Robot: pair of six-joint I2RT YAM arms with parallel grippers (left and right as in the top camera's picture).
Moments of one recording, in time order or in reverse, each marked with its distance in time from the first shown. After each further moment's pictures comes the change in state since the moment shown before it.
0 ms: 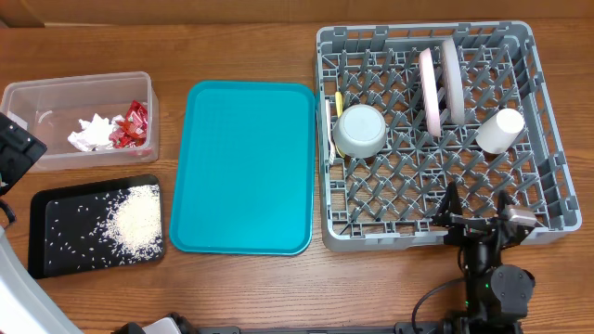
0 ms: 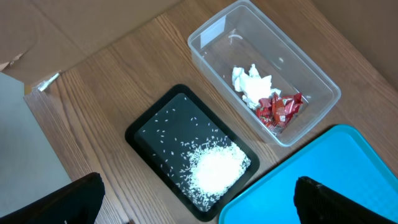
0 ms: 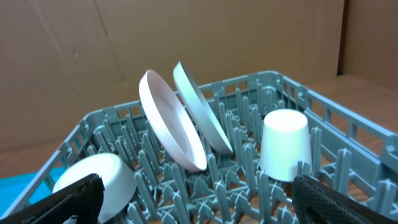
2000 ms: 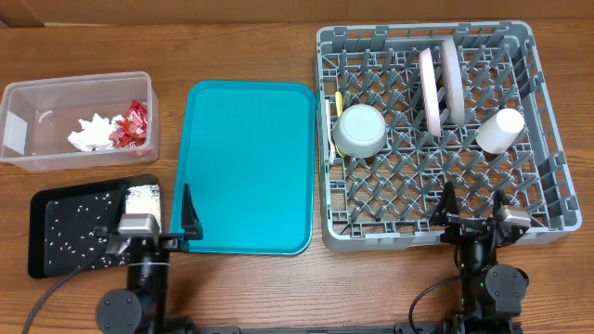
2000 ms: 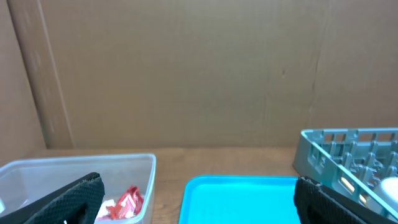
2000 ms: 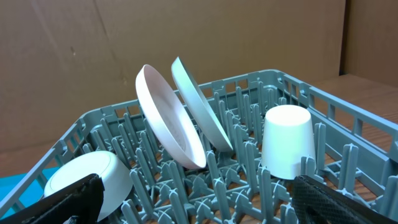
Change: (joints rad) left arm -0.428 -1.391 -1.960 1.617 0.301 0.374; right arm 0.000 -0.004 -0.069 0.097 0.002 0.000
